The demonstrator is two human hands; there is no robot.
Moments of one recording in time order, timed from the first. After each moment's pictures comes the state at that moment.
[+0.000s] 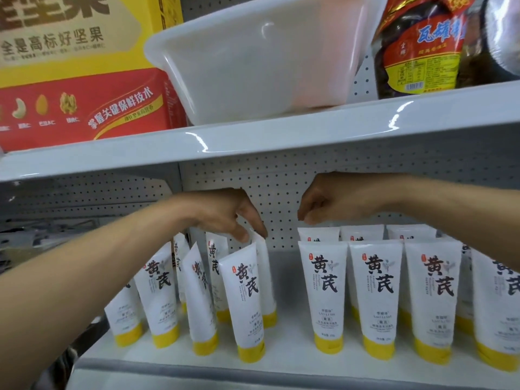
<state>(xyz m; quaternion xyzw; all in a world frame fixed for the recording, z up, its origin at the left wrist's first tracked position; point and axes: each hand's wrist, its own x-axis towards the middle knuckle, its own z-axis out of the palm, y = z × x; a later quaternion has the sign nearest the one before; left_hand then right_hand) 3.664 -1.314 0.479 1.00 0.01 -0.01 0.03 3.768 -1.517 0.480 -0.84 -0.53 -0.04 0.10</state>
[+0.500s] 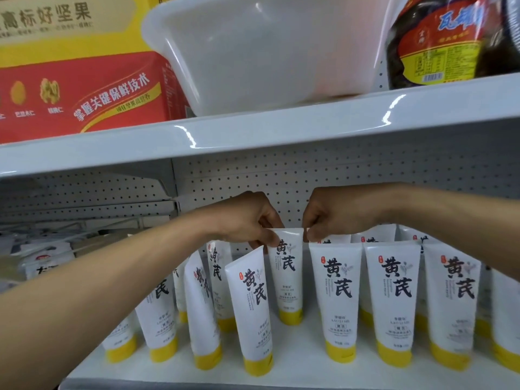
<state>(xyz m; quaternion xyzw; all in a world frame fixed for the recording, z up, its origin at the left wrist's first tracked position) 3.694 -1.314 0.453 0.98 -0.05 0.04 0.21 3.776 -1.498 0.462 -0.84 -0.53 0.02 0.10</state>
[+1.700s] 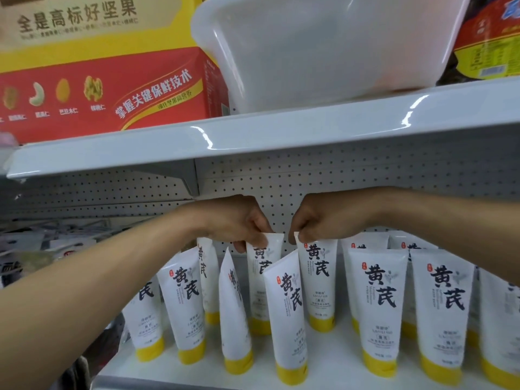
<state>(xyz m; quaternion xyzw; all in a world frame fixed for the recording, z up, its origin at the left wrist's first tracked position) 3.668 -1.260 0.461 0.99 0.00 0.00 0.17 3.765 -1.441 0.462 -0.83 -0.55 0.04 0.09</state>
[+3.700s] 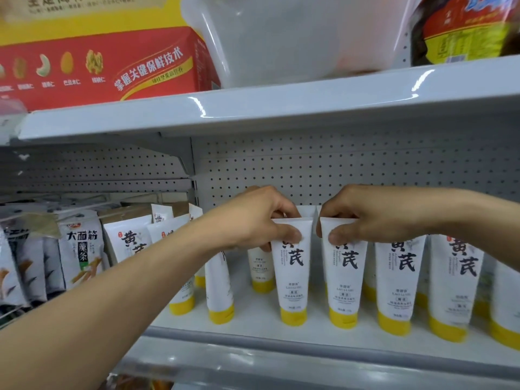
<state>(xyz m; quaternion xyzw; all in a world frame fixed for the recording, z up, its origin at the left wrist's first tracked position) 3.631 -1.351 0.429 0.97 0.00 0.13 0.22 3.730 -1.531 0.446 -0.84 -0.54 0.00 0.07</state>
